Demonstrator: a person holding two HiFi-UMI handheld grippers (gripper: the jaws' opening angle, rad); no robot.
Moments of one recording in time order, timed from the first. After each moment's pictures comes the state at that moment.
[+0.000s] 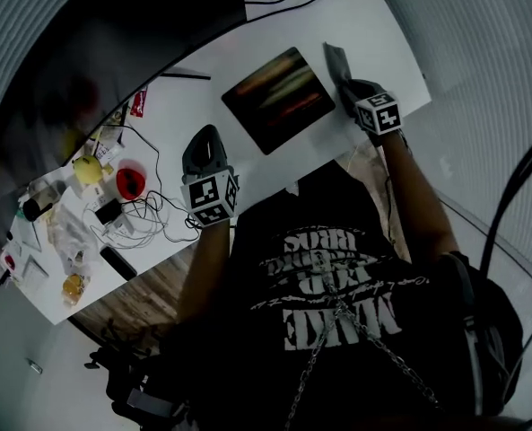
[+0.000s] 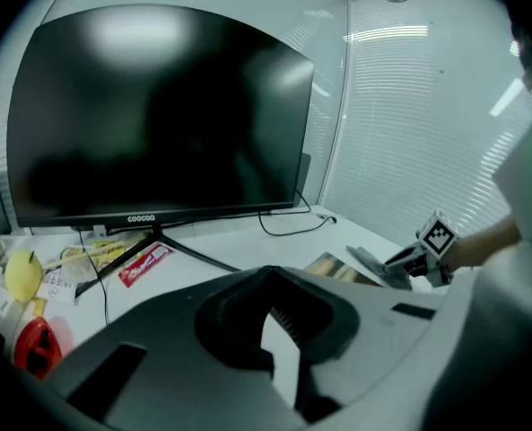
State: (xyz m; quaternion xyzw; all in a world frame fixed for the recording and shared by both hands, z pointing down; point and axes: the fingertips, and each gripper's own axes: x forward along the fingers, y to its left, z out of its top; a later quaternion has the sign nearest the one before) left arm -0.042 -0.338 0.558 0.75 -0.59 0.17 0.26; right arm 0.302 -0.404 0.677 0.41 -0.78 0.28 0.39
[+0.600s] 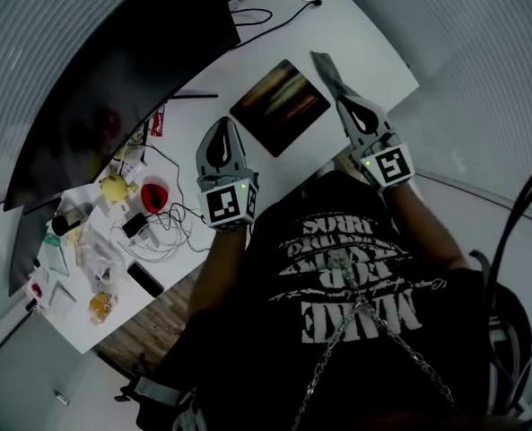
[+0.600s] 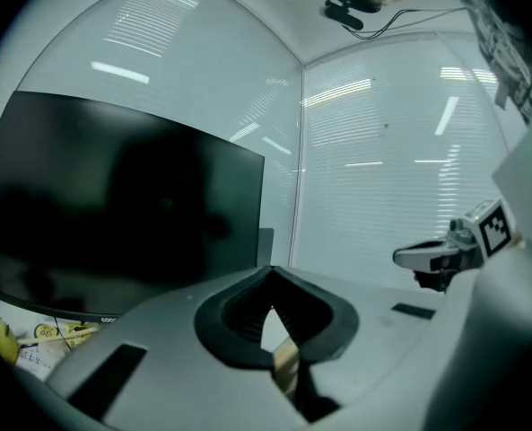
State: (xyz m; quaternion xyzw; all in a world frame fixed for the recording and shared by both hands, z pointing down) left arm -0.006 -0.346 0.412 0.82 -0.56 0.04 0.11; right arm 0.207 -0.335 0.408 0.48 -0.87 0.02 0.11
